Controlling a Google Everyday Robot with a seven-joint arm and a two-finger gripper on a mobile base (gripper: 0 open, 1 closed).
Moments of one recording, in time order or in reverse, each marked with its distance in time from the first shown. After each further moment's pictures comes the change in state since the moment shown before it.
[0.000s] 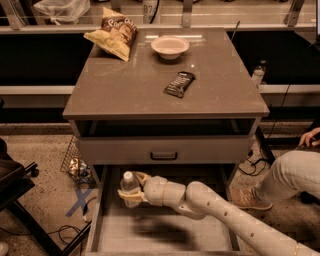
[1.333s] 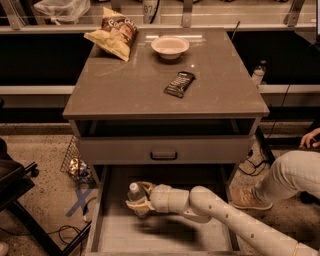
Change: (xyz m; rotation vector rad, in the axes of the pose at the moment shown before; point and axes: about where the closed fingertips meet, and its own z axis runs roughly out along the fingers) arm 0.072 0.006 -0.017 -0.055 0.114 -0.030
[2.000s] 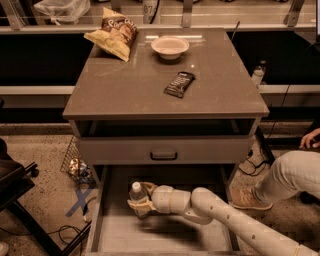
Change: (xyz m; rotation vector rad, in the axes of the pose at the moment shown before) arm 0.009 -0.002 -0.005 0.012 -0.003 0.075
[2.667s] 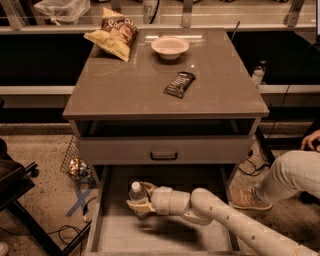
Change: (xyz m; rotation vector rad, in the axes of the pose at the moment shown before) arm -0.001 0.000 0.000 0.000 0.000 0.000
